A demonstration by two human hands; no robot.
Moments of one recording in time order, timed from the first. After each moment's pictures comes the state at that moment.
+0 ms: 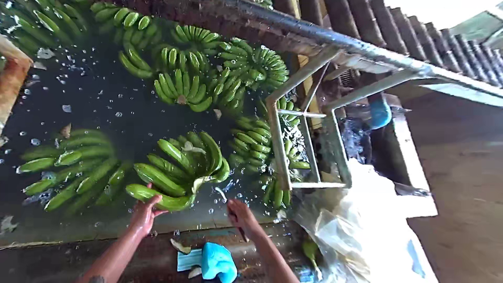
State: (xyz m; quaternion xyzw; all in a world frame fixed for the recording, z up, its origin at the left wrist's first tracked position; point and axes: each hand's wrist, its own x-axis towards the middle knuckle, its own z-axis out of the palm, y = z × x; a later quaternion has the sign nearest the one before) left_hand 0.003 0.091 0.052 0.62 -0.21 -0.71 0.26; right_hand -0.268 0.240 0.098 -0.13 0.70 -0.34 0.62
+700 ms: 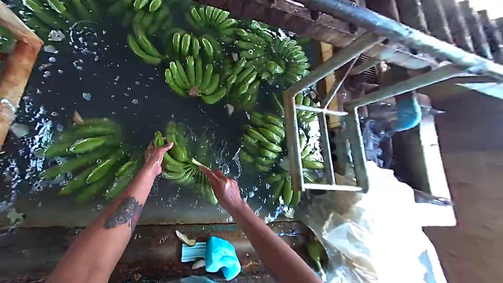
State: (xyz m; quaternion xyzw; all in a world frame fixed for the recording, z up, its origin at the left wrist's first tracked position) left_hand -0.052 -0.029 0.036 0.66 -0.33 -0.64 0.22; right_hand -0.229 0.144 0.086 -0.62 0.74 -0.11 0.24
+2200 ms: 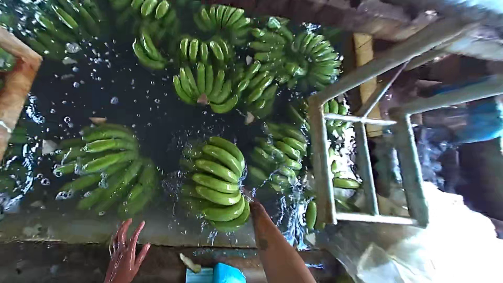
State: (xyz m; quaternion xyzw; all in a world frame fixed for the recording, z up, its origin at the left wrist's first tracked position) left_hand 0.136 0.167 0.004 0.55 -0.79 -0.26 0.05; right_hand -0.324 0.169 -0.067 -0.18 0.76 -0.25 0.58
